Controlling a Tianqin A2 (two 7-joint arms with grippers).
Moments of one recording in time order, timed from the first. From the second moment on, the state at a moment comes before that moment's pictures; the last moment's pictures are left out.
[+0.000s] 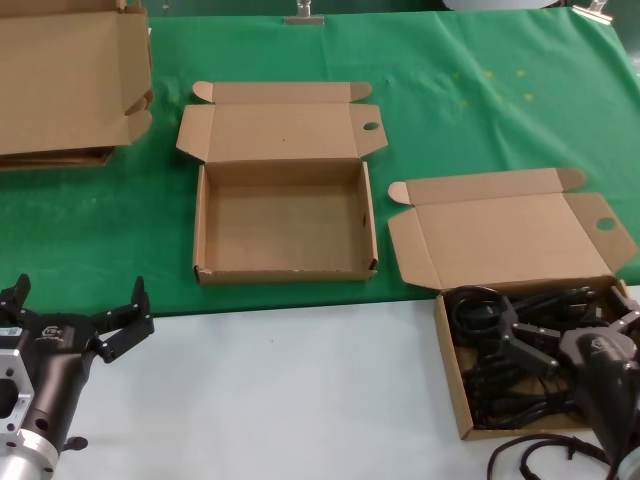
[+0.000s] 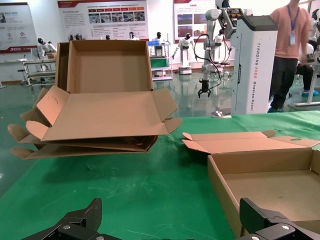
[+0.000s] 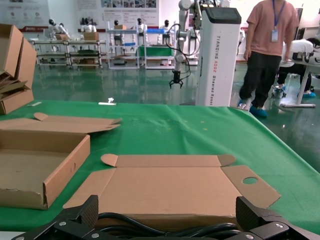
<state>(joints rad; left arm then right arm) 0.00 -0.31 1.60 -1.60 -1.80 -0.01 0.00 0.00 0.31 -1.60 1.60 1.79 0.01 0.02</state>
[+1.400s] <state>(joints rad) 0.00 -0.31 1.60 -1.60 -1.80 -0.01 0.00 0.00 0.30 -1.56 1.60 1.78 -0.03 0.00</state>
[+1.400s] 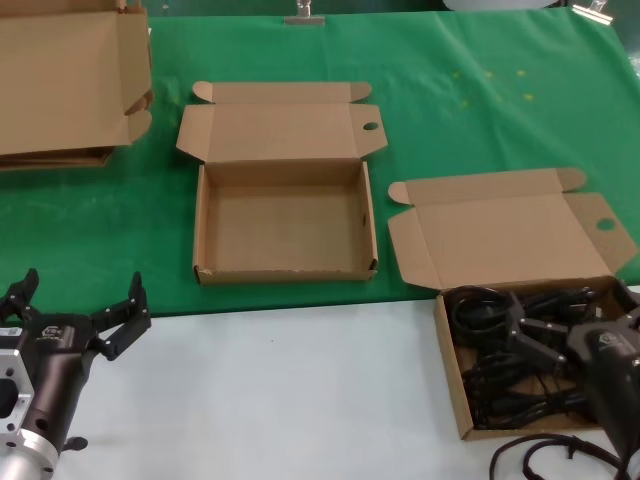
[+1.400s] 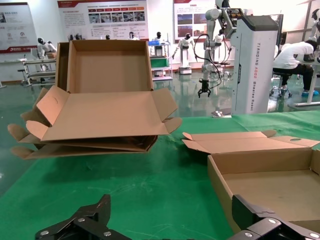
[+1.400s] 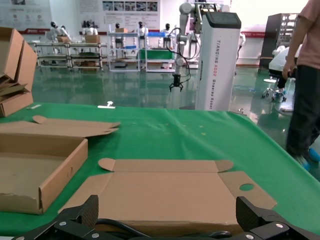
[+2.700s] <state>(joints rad) 0.00 -0.31 1.60 -1.60 -1.80 -0.01 0.00 0.51 0.82 -1.79 1.35 1.83 -0.81 -0.11</state>
